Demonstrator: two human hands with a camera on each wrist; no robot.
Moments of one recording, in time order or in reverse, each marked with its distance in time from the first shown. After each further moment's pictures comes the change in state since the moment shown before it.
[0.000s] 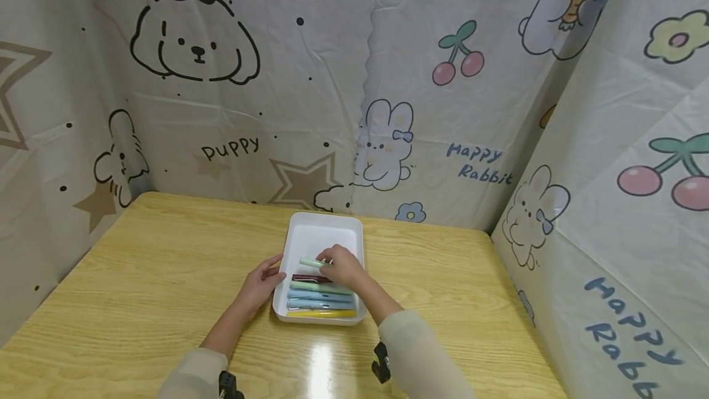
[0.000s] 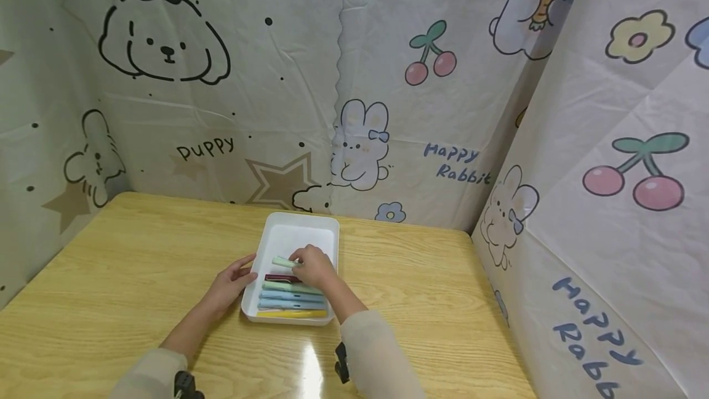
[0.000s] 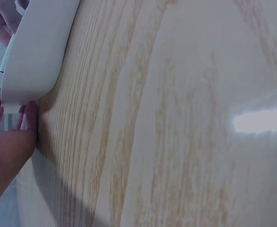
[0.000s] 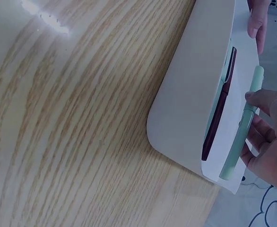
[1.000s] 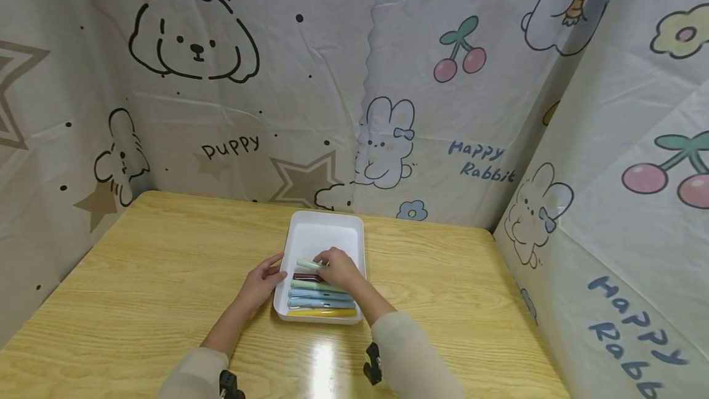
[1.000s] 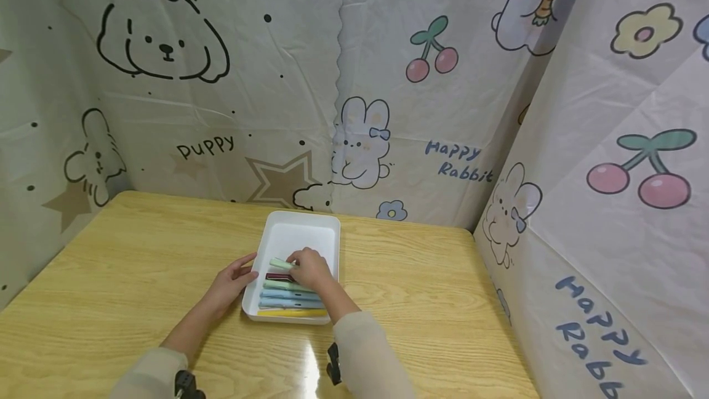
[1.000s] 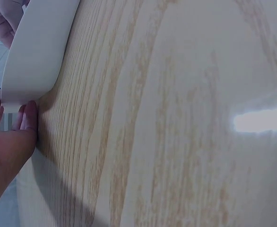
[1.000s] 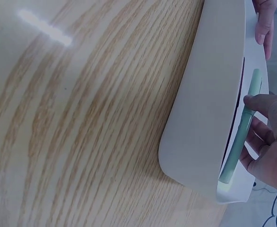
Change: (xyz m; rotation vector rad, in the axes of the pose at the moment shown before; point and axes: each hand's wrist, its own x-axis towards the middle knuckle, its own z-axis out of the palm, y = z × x) left_hand 0.002 -0.006 0.000 -0.012 0.020 0.095; right_hand 0.005 0.001 0.017 0.011 0.024 0.002
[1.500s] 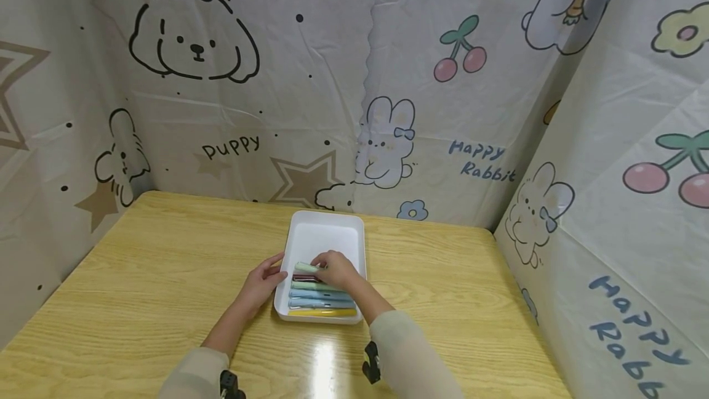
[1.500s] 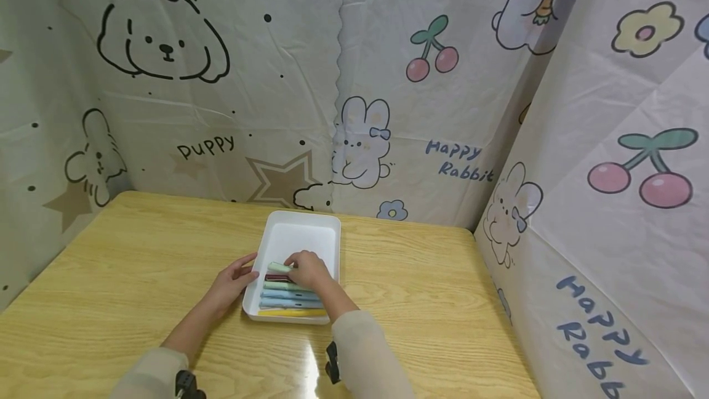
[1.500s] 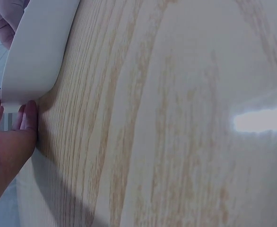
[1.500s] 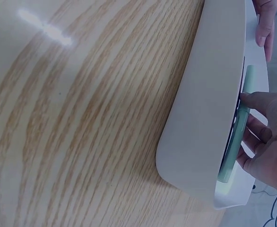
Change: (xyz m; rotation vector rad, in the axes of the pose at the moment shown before) left_hand 0.001 0.003 0.000 0.001 -0.012 -0.074; right_hand 0.003 -0.001 0.001 0.036 -0.073 0.001
